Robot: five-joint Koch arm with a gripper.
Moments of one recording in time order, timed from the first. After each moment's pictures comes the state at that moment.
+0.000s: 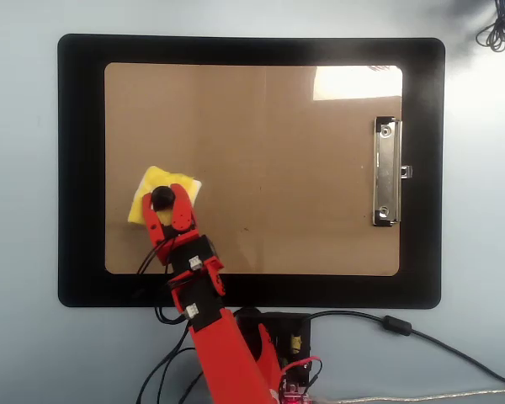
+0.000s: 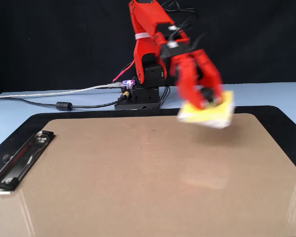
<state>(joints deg) -35.3 110.7 125.1 14.2 -102.7</state>
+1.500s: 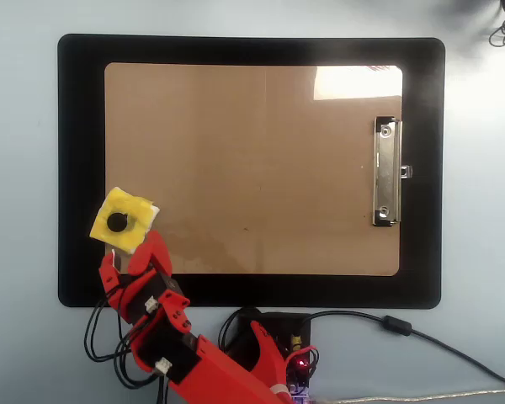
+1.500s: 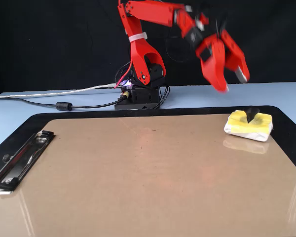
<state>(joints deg) -53.1 115.3 103.6 58.1 -107.9</state>
